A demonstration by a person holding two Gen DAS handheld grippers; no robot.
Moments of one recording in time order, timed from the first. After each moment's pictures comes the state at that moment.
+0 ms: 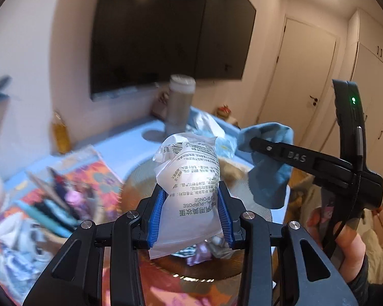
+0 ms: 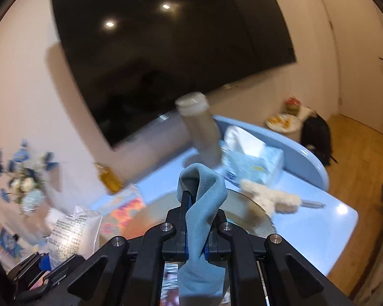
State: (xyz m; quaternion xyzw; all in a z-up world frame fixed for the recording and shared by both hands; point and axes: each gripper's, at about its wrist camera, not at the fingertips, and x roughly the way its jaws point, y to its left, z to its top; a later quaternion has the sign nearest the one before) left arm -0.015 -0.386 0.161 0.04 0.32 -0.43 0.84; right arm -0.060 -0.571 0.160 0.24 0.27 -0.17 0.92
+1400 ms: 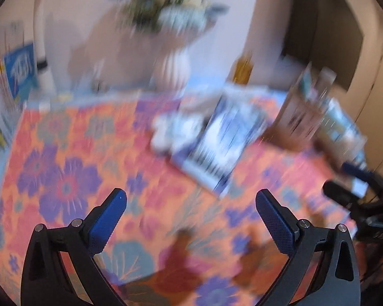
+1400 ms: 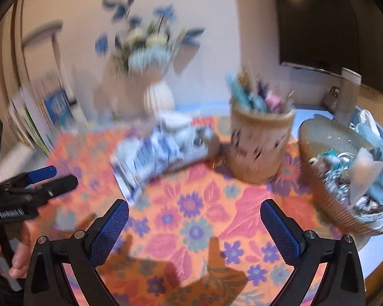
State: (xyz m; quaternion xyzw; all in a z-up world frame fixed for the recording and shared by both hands) left arm -0.040 -0.055 0.055 -0.02 0.40 -0.15 0.90; right arm -0.070 -0.258 0.079 0.03 0.36 0.06 0.93
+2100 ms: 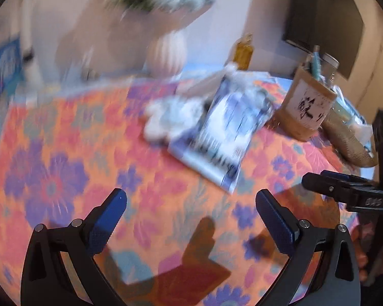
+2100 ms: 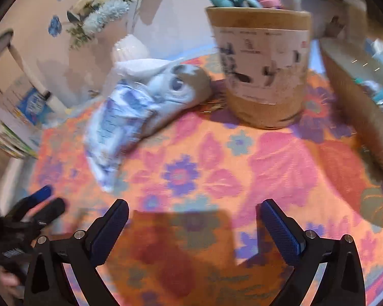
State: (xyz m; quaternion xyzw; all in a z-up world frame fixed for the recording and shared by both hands) left arm -0.022 -0.076 0.058 0.04 0.39 -0.15 0.91; right arm -0.024 -0.296 0.035 0.19 0.46 0.09 0.86
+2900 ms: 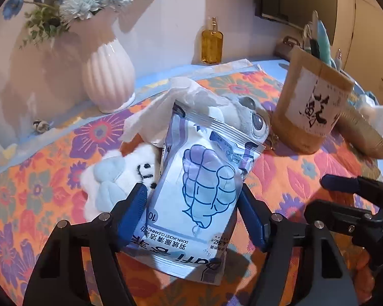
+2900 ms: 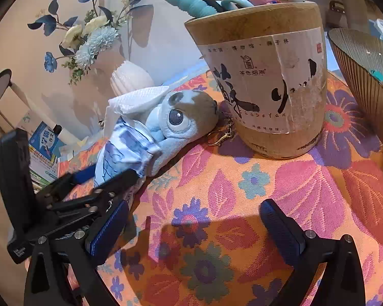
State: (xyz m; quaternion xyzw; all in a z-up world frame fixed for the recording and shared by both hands) left arm 0.054 -0.148 0.037 0.11 0.39 -0.22 0.88; right arm 0.005 -0.308 0.016 0.23 0.42 0.09 0.87
